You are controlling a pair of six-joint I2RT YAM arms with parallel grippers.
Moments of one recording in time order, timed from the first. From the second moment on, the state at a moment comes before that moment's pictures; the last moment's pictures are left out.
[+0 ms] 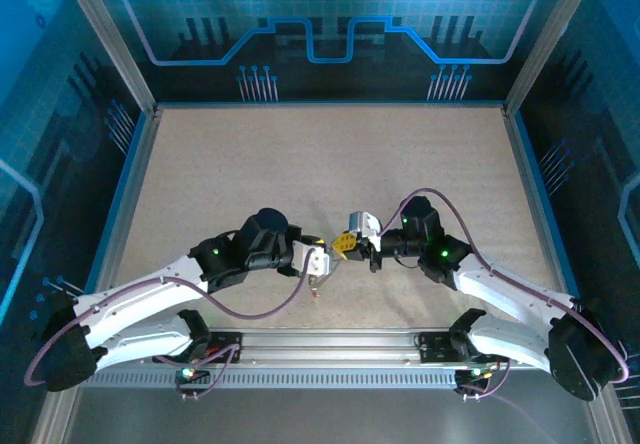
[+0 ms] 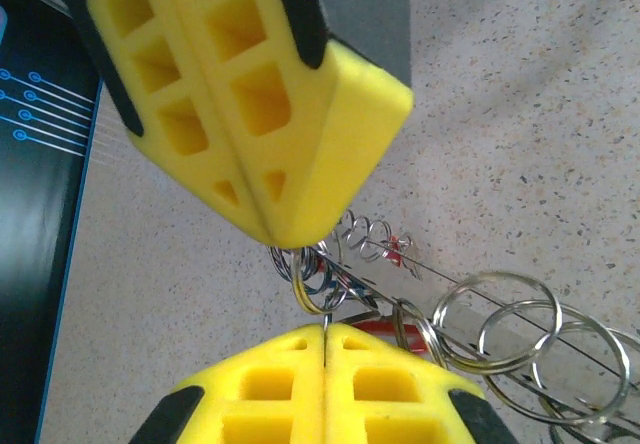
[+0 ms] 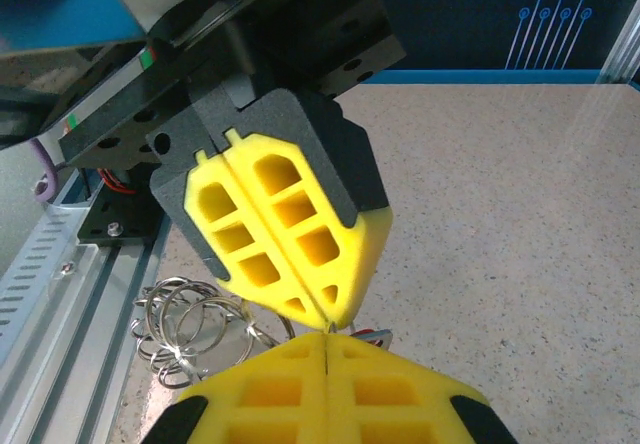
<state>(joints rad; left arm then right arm) -0.87 1.03 0.71 -0.27 0.14 0.88 0.65 1.06 0.54 0.13 -0.74 -0.33</state>
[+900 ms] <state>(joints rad) -0.86 1.01 0.79 -0.40 0.17 0.98 0.66 1.18 0.64 0.00 -0.73 -0.48</state>
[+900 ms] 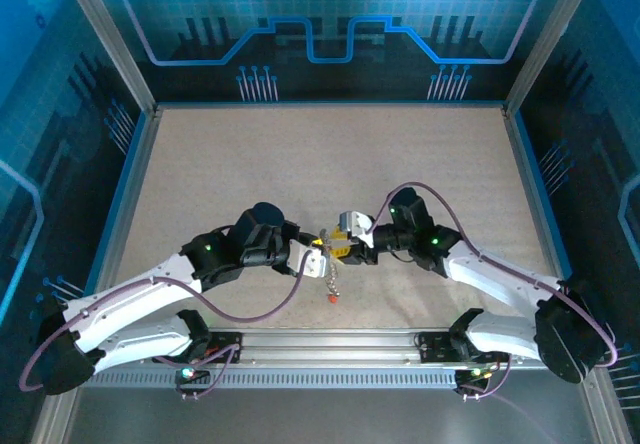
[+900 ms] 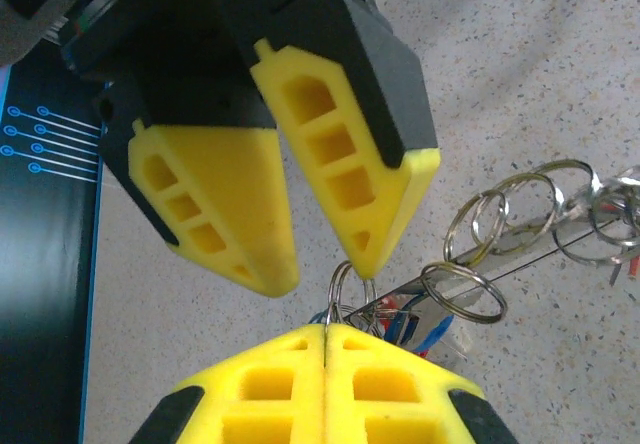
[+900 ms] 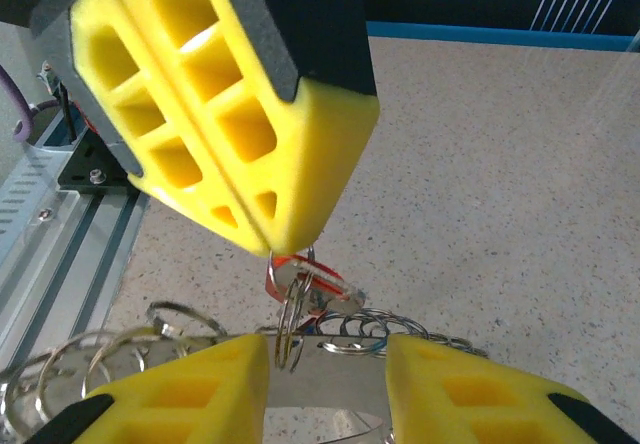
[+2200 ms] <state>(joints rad) -0.85 0.94 0.74 -0.41 0.11 0.98 0.69 1.19 0.65 0.01 -0.70 -0.43</state>
